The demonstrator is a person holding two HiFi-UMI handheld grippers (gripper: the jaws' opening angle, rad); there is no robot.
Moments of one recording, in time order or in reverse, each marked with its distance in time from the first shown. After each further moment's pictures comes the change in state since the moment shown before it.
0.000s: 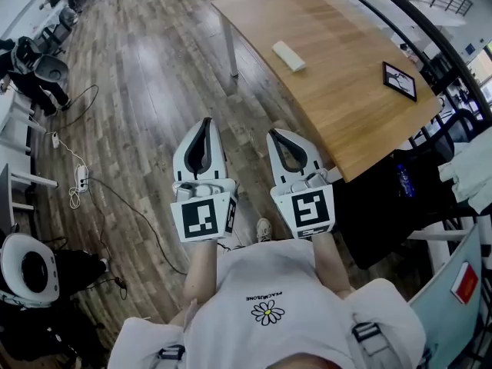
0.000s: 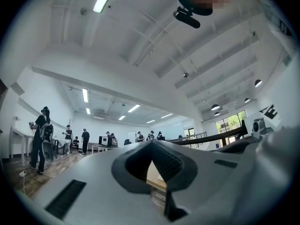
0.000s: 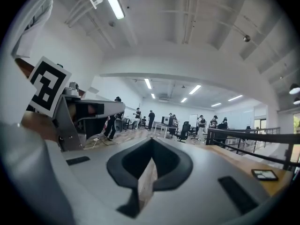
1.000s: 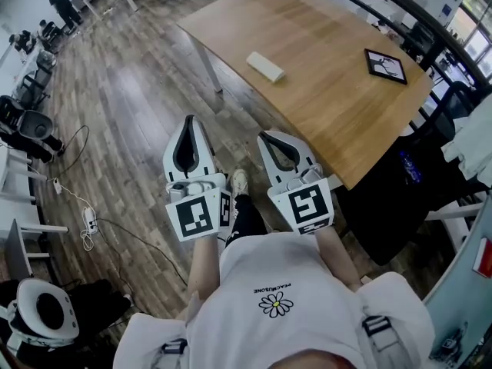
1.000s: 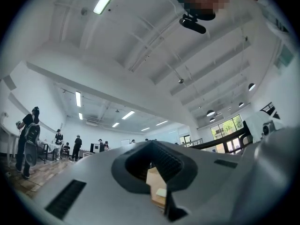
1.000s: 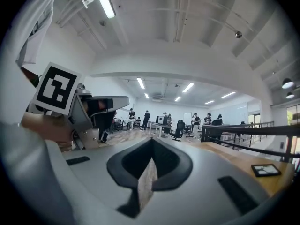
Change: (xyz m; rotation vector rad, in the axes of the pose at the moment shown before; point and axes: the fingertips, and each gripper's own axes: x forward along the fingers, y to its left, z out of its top) left arm 0.096 -0.004 -0.014 0.006 -0.101 -0.068; right arm 0.045 -0.057 -0.033 0.068 -0.005 -0.068
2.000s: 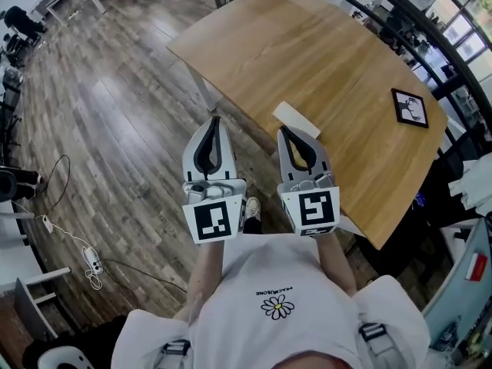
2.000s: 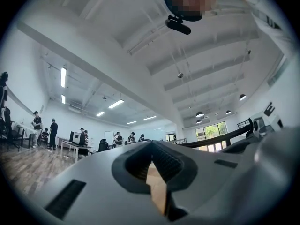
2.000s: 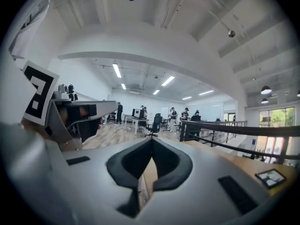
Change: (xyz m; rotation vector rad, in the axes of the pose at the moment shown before) left arm 0.281 0.105 -0.110 -0.095 0.060 -0.208; right arm 0.282 -0.134 -0.007 0.020 0.082 -0.313
